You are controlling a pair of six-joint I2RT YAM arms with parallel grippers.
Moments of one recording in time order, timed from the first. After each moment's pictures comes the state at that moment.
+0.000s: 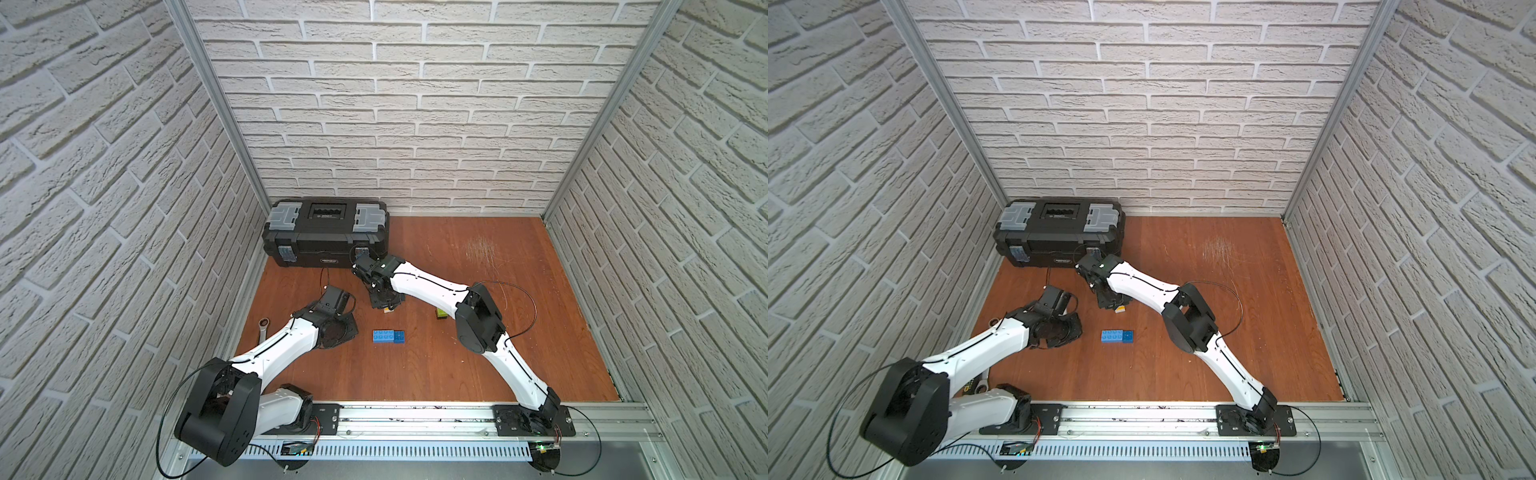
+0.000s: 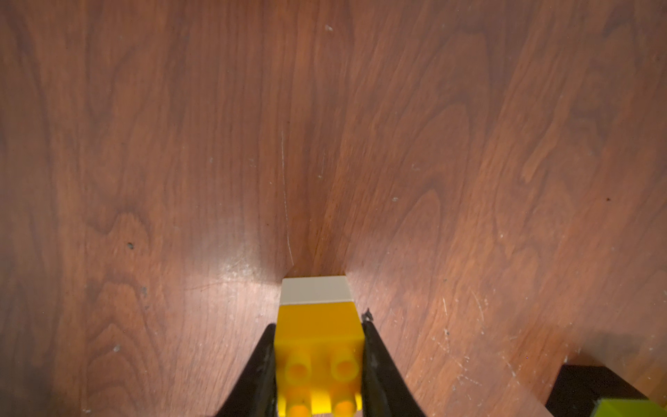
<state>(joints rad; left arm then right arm) -0.41 1.21 0.57 -0.54 0.10 -0.76 0.85 2.45 2.17 -1.21 0.21 0.67</state>
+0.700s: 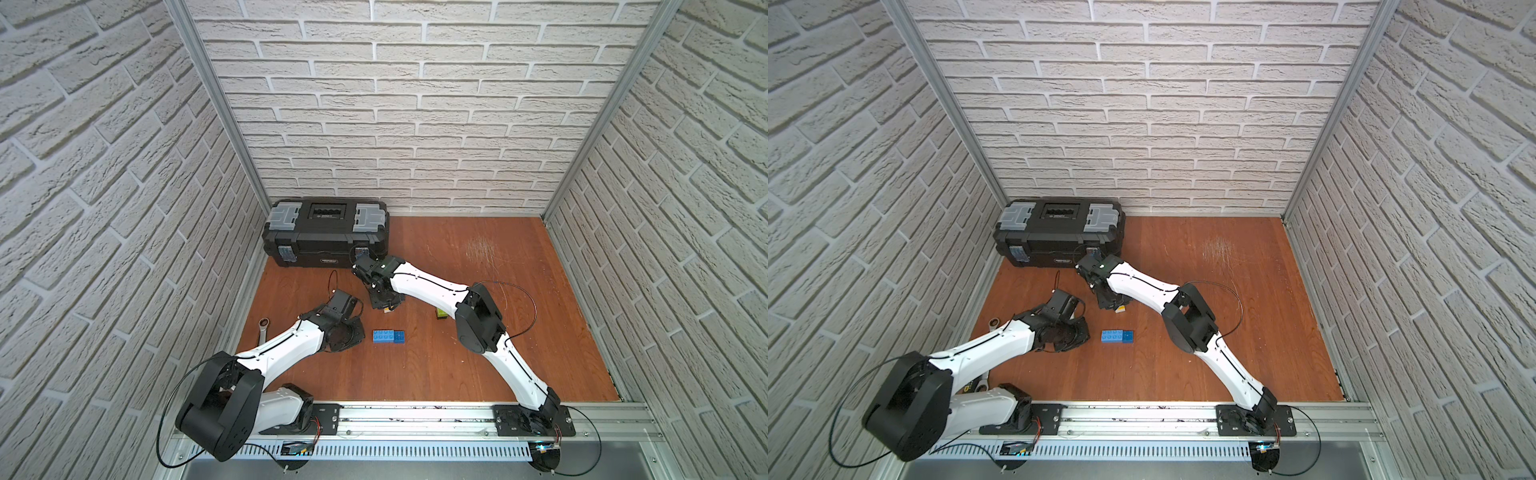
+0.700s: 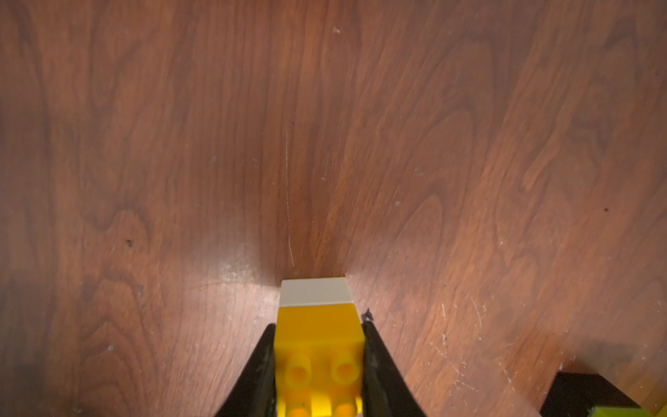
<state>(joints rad) -0.50 1.24 0.54 -0.48 0.14 -0.83 0.85 2.44 2.16 -1.19 0.21 0.64</state>
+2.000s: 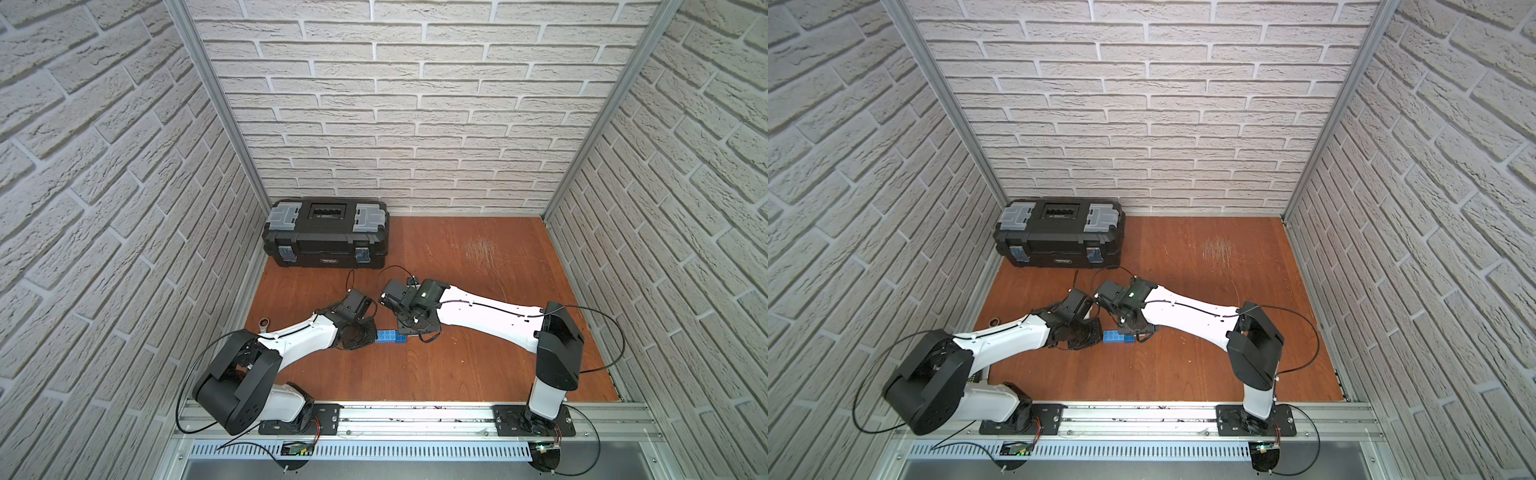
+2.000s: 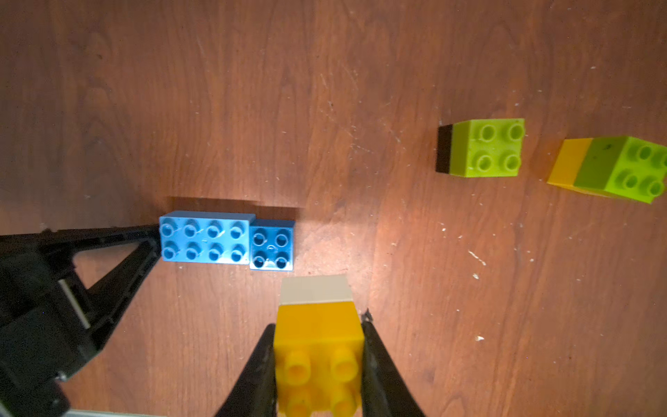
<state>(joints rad) -0.60 1.37 0.59 -0.38 0.18 -0.82 1.00 1.84 1.53 -1.11 0.24 0.96</state>
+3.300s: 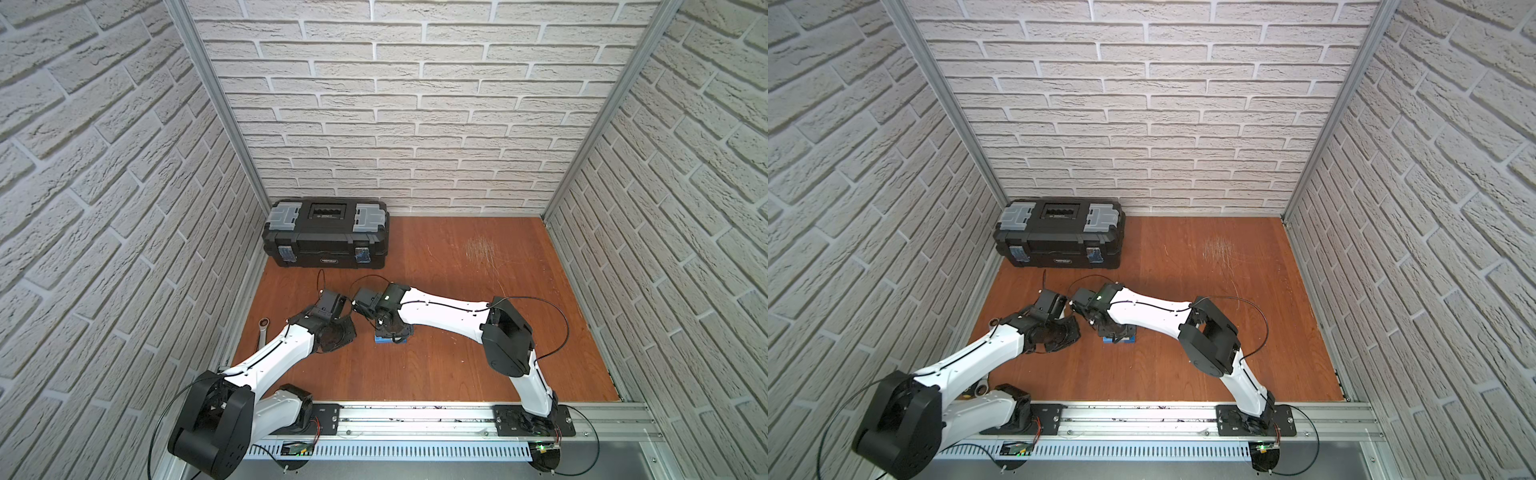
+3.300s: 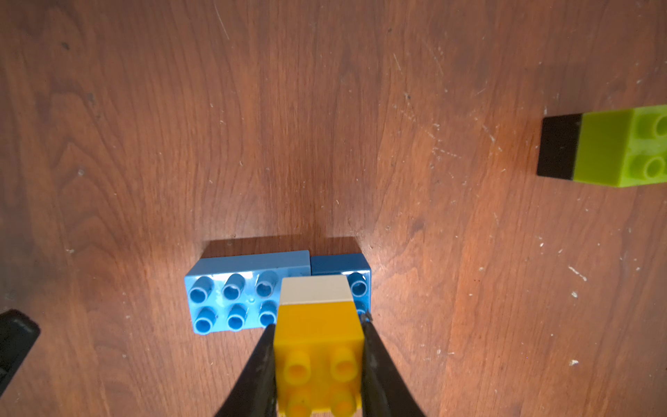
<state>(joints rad) -0.40 1.14 0.53 -0.56 0.14 -0.77 1.04 2.13 1.76 -1.17 0.26 1.08</state>
